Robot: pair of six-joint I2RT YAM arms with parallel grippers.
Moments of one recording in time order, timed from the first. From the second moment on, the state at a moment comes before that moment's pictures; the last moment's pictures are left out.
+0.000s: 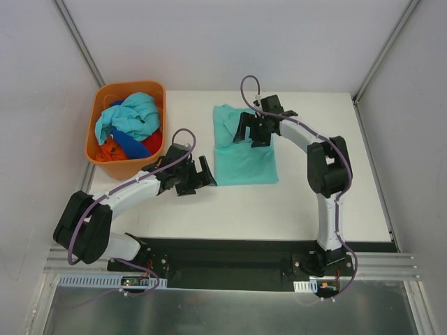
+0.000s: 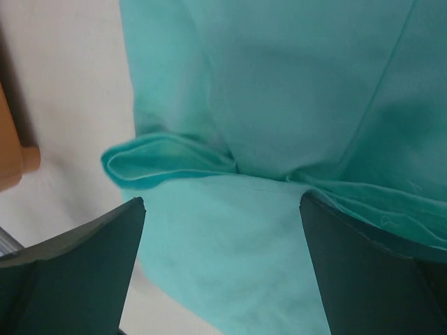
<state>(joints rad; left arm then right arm) -0.52 1.36 0.75 -0.31 0.23 -0.81 0.38 2.11 1.65 -0.49 -0.38 0.45</state>
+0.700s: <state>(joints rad) -0.52 1.49 0.86 -0.28 0.20 -0.83 0.35 1.73 1.40 -0.53 -0.30 0.46</state>
